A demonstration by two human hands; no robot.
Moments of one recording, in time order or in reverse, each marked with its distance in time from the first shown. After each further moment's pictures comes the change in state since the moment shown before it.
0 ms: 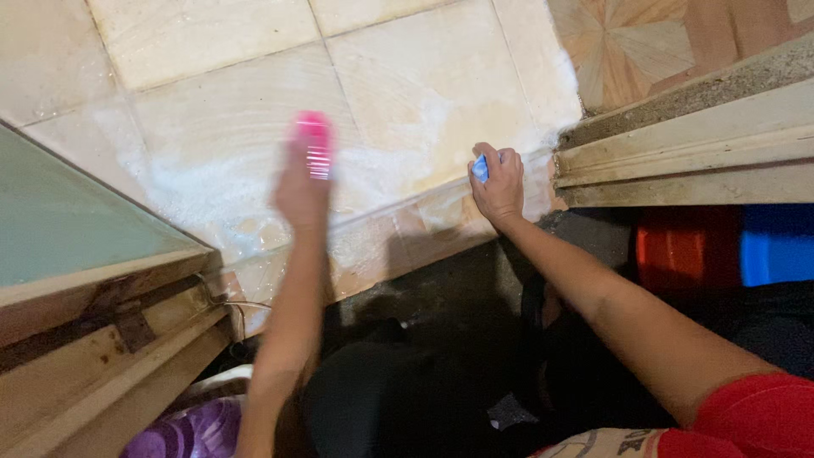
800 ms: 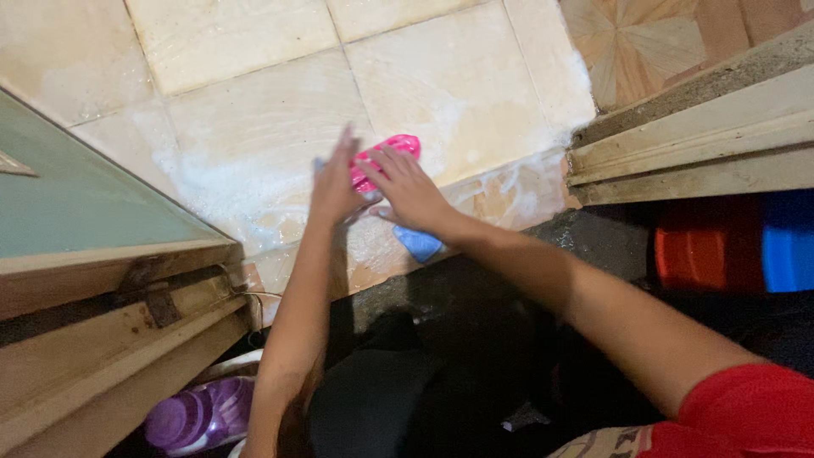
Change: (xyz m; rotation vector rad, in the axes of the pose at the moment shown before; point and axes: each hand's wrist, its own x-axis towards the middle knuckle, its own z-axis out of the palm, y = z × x) left_hand 0.029 0.041 -0.069 -0.325 -0.740 0.053; right_hand 0.025 -0.157 0.027 0.012 -0.184 -0.706
